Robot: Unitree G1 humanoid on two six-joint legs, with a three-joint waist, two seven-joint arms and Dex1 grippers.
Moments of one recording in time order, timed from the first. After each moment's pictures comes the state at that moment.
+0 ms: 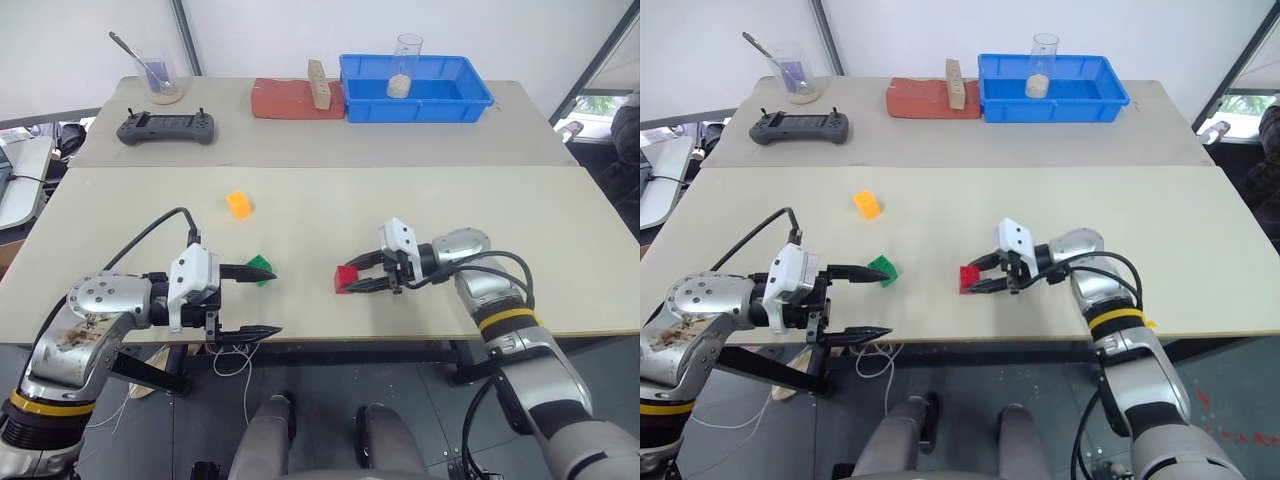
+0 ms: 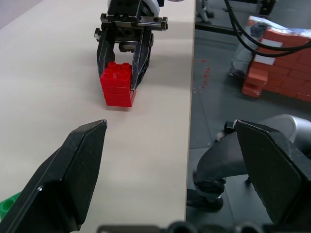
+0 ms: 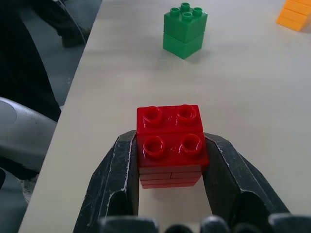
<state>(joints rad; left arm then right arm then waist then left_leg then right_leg) -0.13 0.81 0.08 -0.38 -0.51 0.38 -1.20 -0.78 -0.42 0.23 0.63 0.13 -0.06 1.43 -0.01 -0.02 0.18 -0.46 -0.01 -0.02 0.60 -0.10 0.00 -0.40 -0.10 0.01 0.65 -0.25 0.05</state>
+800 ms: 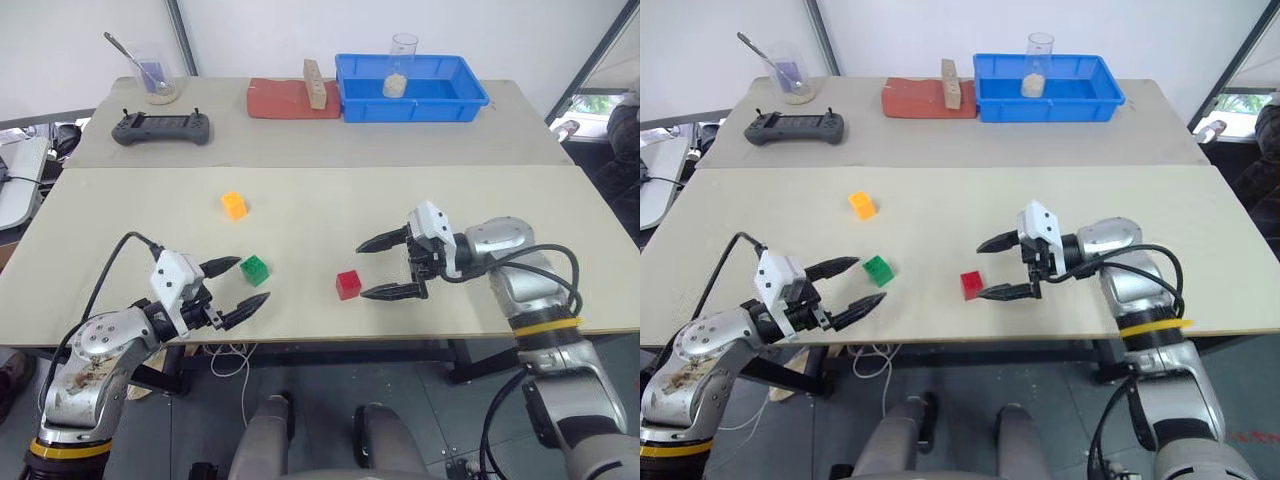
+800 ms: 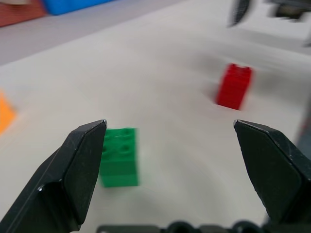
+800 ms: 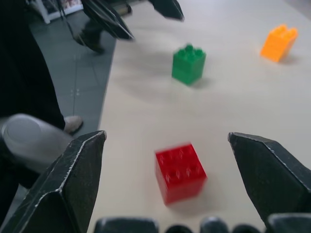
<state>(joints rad) 0.04 0.57 0.20 -0.39 -0.43 0.37 -0.74 -0.60 -0.57 0.13 0.02 0.32 0.35 1.39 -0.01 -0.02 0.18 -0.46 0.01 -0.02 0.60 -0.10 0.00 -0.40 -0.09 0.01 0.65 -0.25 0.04</state>
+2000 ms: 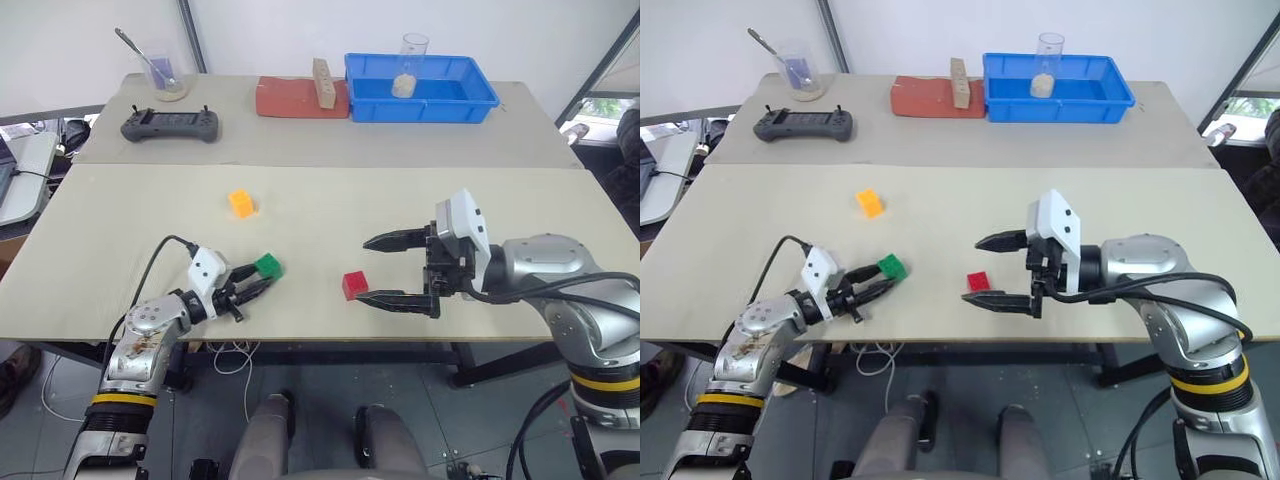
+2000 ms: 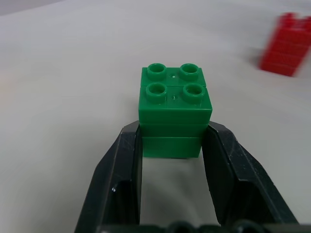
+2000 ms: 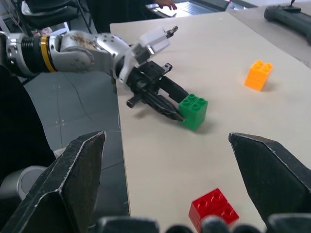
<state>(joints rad) -0.20 0.54 -0.03 0.02 -0.31 0.15 -0.95 -0.45 -0.75 0.01 -0.47 0.61 0.73 1.04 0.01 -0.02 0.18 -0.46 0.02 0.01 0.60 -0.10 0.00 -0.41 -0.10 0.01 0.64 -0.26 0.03</state>
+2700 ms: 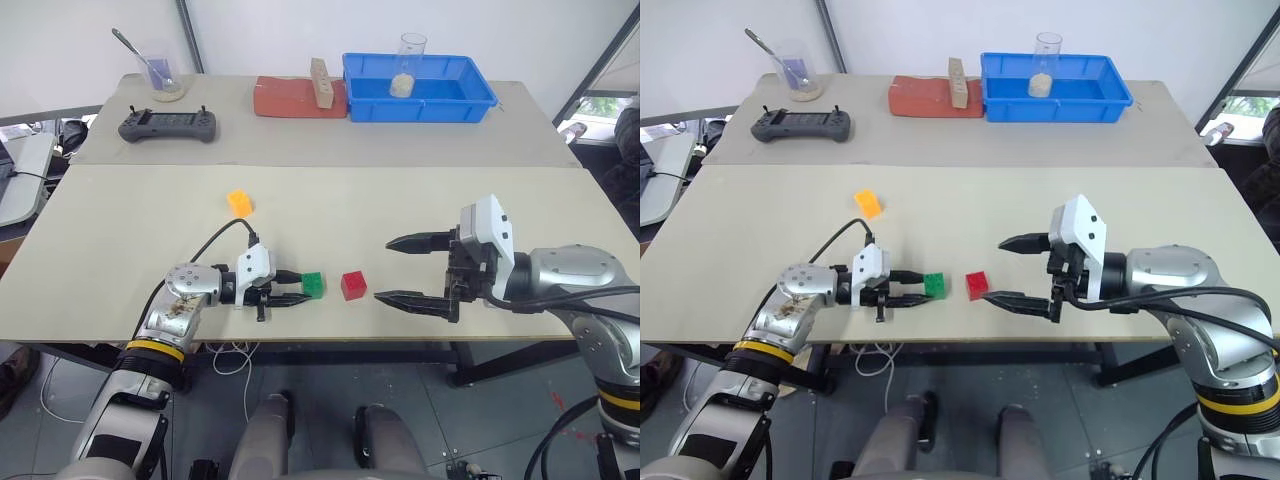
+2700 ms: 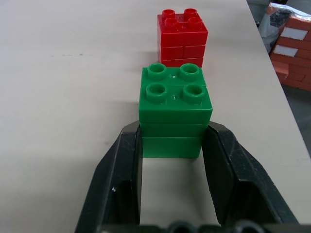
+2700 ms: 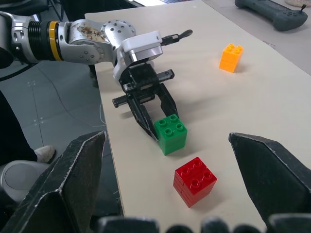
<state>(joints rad) -0.50 0.50 -0.20 0.39 -0.21 -0.07 -1.24 -0.36 -0.81 -0.06 -0.53 0.65 0.73 0.97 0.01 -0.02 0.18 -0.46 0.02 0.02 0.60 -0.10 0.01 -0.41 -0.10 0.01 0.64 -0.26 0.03</state>
